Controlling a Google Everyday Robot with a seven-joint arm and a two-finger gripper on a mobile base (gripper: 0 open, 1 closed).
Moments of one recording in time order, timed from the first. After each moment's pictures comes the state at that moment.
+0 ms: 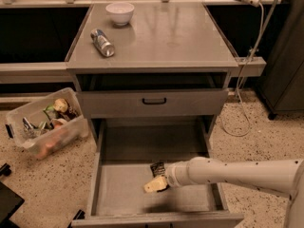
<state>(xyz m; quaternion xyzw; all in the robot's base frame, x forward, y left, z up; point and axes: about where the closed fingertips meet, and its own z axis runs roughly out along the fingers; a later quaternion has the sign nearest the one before) 0.524 -0.040 0.422 -0.29 0.89 0.23 0.25</state>
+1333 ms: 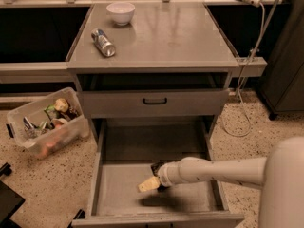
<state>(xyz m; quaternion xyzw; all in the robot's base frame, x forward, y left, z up) 0.547 -0.013 0.375 -0.30 0.89 0.25 0.25</state>
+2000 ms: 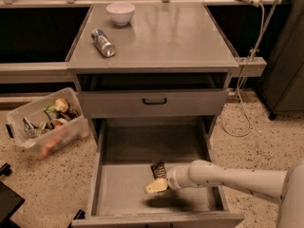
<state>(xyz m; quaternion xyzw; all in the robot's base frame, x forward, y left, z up) 0.537 -0.044 0.366 -0.27 0.89 0.27 0.24</state>
